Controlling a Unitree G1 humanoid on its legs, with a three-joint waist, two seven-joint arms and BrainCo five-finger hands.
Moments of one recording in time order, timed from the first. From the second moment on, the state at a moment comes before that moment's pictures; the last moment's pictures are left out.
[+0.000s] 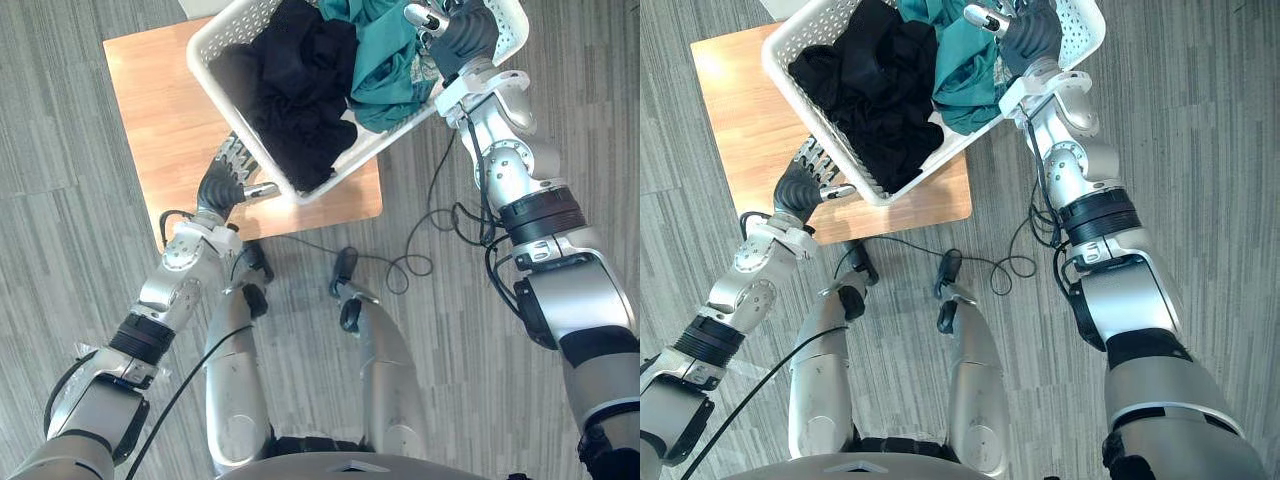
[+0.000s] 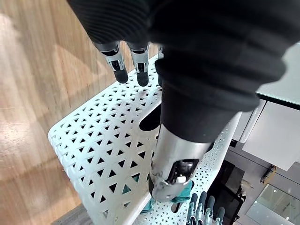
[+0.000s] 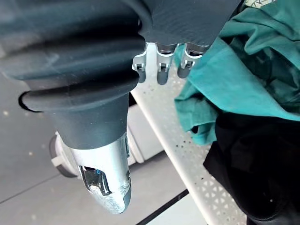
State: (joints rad) left arm -0.51 0.49 -0.35 0.17 -0.80 -0.13 0.09; right arm -1.14 -0.63 0.34 0.53 1.01 -0.06 0.09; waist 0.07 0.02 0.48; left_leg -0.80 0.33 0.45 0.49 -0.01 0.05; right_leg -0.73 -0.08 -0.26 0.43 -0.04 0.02
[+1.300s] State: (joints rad) left arm -0.38 0.32 -0.20 0.13 -0.76 -0.13 0.10; right arm -1.63 -0.80 0.74 1.17 0.46 0.02 0.04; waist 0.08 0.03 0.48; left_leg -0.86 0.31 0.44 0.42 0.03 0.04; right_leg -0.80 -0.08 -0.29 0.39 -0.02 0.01
